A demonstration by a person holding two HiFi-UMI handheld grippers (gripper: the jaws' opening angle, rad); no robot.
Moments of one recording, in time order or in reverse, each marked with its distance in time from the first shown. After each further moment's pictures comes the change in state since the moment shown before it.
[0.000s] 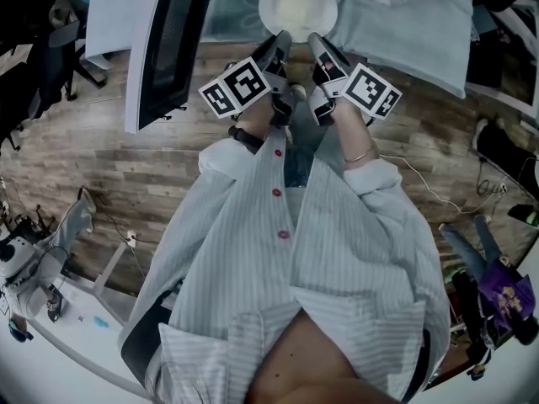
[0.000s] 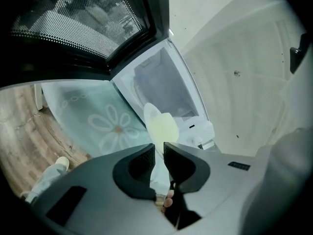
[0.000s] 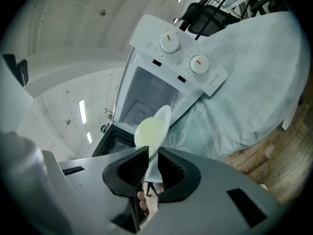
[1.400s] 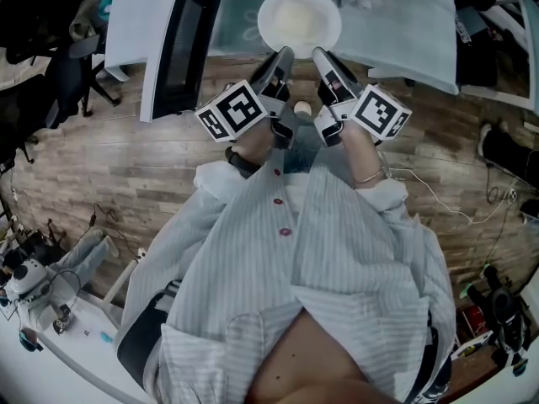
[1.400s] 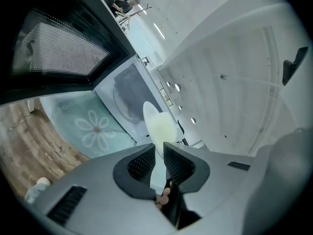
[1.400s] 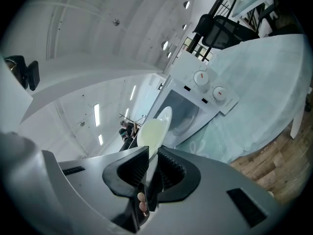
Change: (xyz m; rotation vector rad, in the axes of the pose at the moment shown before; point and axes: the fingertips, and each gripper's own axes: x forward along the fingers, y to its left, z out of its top) left arm -0.059 -0.092 0.002 0.028 -0.031 -0.113; right arm -0.071 0.080 0.019 -0.061 -0.068 0.128
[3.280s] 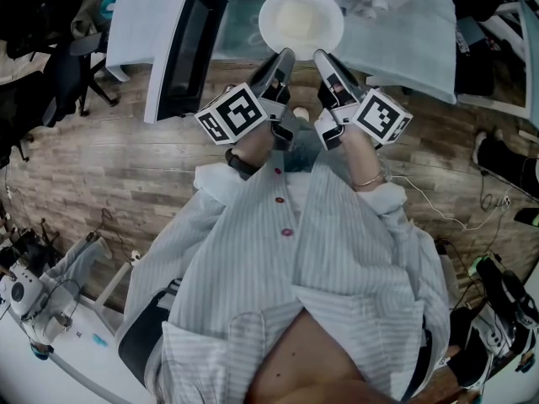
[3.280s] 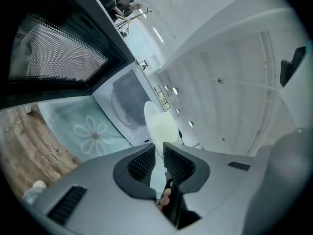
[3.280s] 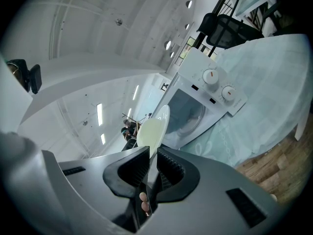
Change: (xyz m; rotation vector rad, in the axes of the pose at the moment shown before) left arm -0.006 -0.001 0.021 -0.002 -0.040 -0.033; right arm 0.017 0.025 0.005 -0.041 -0.005 0.069
